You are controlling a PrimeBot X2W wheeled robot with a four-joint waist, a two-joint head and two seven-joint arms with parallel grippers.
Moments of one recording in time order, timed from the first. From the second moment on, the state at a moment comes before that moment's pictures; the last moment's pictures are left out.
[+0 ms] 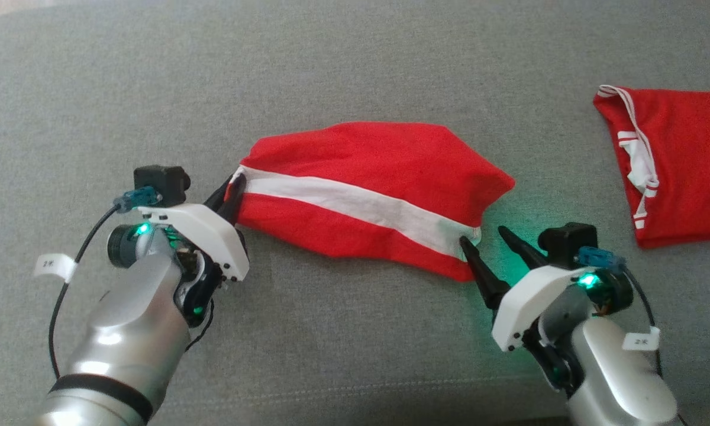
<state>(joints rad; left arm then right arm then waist) -0.68 0.18 -0.70 0.93 -0.75 -0.10 -0.19 -0.23 -0.11 0.29 0.36 0.30 0.13 0.19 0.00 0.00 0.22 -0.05</state>
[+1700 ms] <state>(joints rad) -0.69 0.38 -0.66 0.11 -0.74 0.07 -0.11 -0.32 -0.22 0.01 -0.37 0.24 0.13 0.10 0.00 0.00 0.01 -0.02</state>
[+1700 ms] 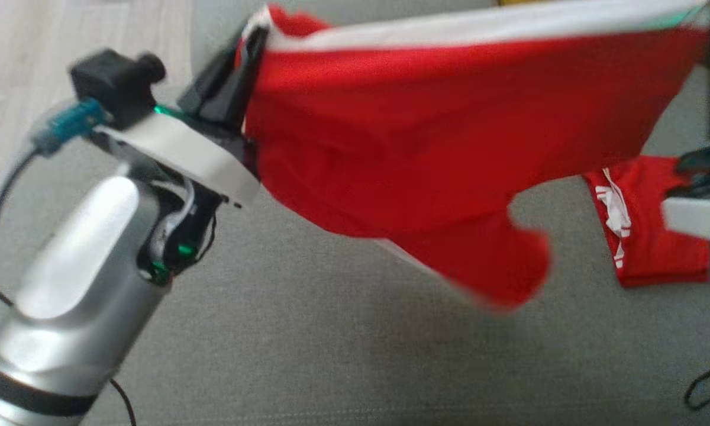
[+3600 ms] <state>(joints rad) -0.87 0.06 -0.36 0.98 -0.68 -0.12 -0.26 -0.90 -0.16 0.53 0.94 0.68 0.13 -0.24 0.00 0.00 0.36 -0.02</state>
